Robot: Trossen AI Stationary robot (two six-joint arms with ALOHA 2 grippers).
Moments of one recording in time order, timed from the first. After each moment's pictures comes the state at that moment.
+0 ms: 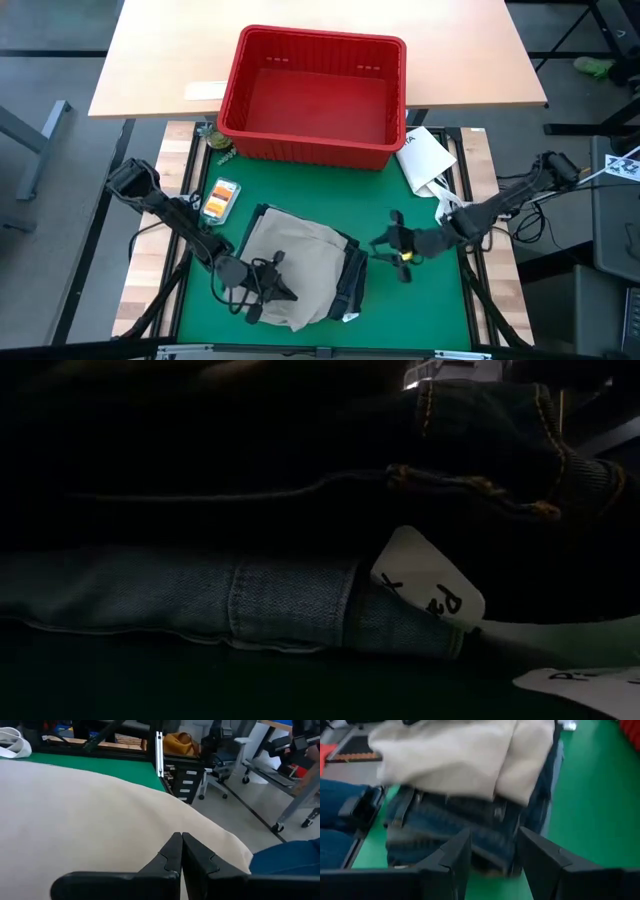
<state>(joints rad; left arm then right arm) -0.65 1.56 0.68 0.60 -0.30 -0.33 0.41 1.14 0.70 -0.14 0.33 0.32</state>
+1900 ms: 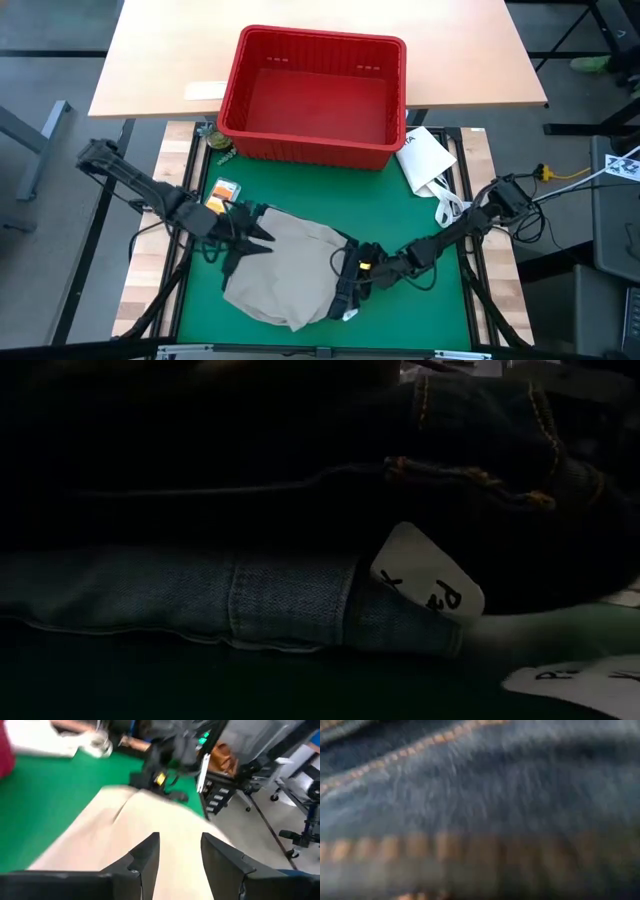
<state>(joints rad) -0.49 0.98 0.81 -0.22 -0.31 -0.50 0.42 1.76 0.74 0.26 0.34 1.03</state>
